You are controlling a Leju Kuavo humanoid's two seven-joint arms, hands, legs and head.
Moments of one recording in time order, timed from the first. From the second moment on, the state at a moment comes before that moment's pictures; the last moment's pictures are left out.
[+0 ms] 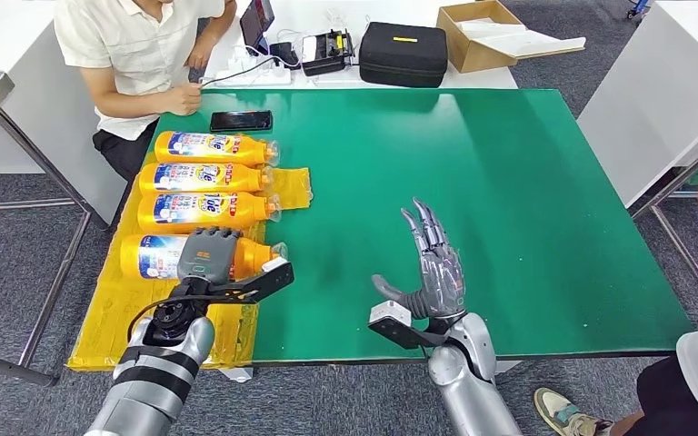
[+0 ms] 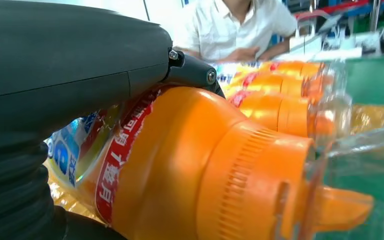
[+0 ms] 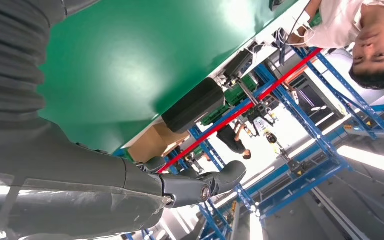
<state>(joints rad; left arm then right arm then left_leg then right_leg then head) -0.45 -0.21 -0.15 -0.91 -1.54 0.14 0.06 -0.14 0.12 0.18 -1.22 0.90 -0.37 -0.69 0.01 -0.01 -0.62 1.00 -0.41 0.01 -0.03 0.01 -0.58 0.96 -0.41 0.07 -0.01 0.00</state>
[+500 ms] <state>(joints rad) -0.55 -0.24 -0.02 -0.71 -1.46 0.07 0.04 -0.18 0.13 0.22 -1.16 0.82 -0.37 -0.70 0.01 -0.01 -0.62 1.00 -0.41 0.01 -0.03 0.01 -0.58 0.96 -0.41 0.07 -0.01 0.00</state>
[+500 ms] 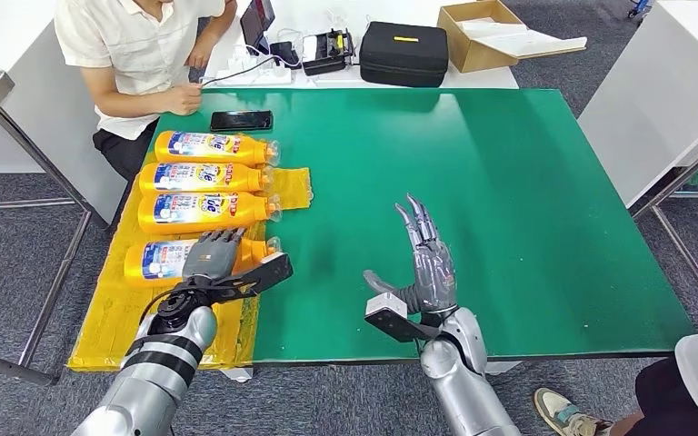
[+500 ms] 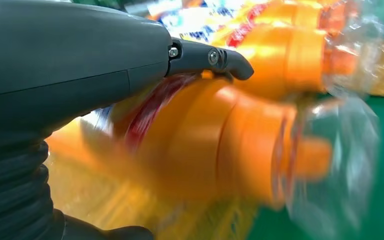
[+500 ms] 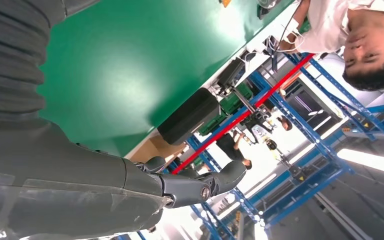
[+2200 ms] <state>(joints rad) -0.12 -0.29 -0.26 -1.57 -0.58 0.06 -0.33 -0.03 0.15 0.10 -1.39 0.69 -0.26 -0.70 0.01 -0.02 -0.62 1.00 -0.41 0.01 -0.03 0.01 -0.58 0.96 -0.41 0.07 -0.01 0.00</state>
